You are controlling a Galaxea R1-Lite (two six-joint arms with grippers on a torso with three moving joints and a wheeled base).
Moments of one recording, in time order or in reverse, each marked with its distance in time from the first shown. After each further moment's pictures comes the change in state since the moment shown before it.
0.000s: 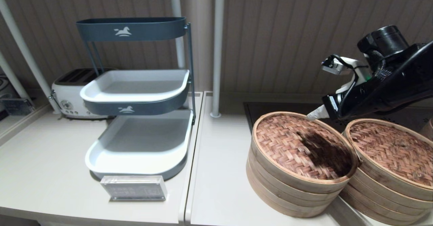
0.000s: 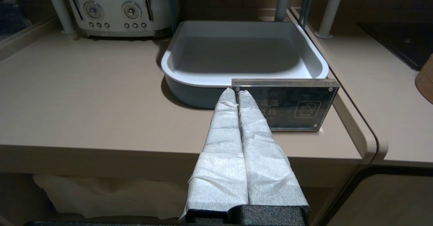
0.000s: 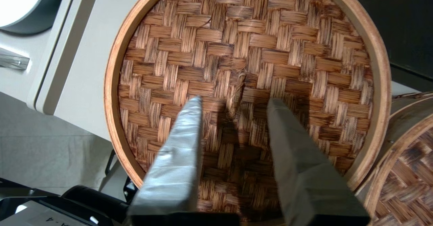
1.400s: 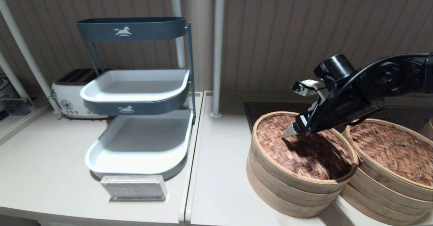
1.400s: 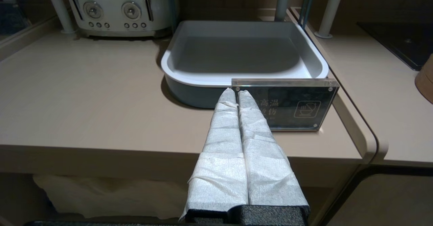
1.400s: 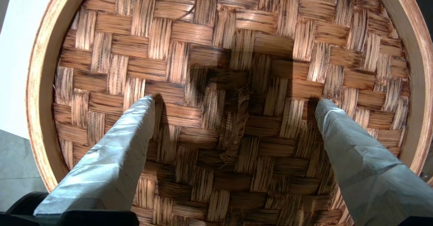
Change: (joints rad) left arm 0.000 0.000 0.000 0.000 -0.001 0.000; right arm 0.085 0.146 0.034 -0.070 -0.169 -0.010
